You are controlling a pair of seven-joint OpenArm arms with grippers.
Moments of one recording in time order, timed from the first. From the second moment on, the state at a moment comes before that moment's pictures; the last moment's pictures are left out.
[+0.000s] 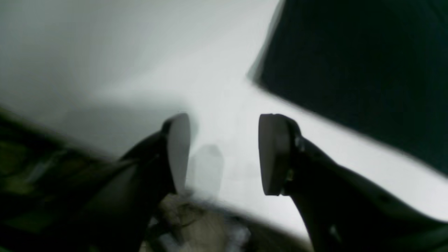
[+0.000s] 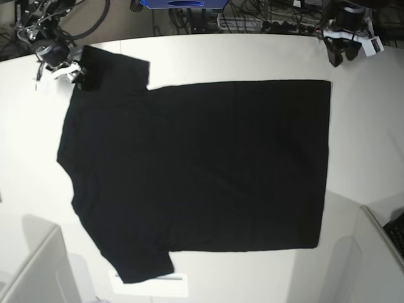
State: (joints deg) left arm 54.4 -18.4 -19.3 104.3 -48.5 -1.4 7.2; right arm -20.0 -0.1 46.0 90.8 42.7 29.6 -61.3
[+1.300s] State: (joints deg) left arm 33.9 -17.8 -18.0 89.8 -63.2 -2.0 19.5; right arm -19.8 1.3 45.5 86.5 43.1 30.0 -58.8
